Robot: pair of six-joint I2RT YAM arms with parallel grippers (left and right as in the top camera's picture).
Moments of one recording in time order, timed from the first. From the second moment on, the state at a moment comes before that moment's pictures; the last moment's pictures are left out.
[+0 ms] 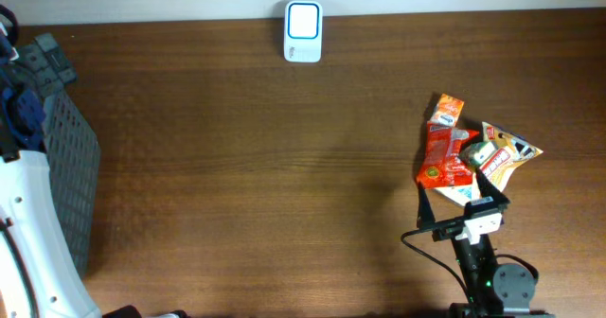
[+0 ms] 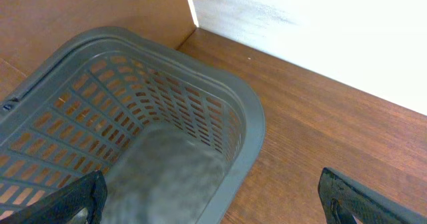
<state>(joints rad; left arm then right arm) 0.32 1.53 1.89 -0.99 -0.29 -0.07 -0.08 0.02 0.01 0.11 -0.27 -0.12</state>
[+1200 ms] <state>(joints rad) 0.32 1.53 1.89 -0.99 -0.29 -0.07 -0.08 0.01 0.01 -0.05 -0.26 -0.12</state>
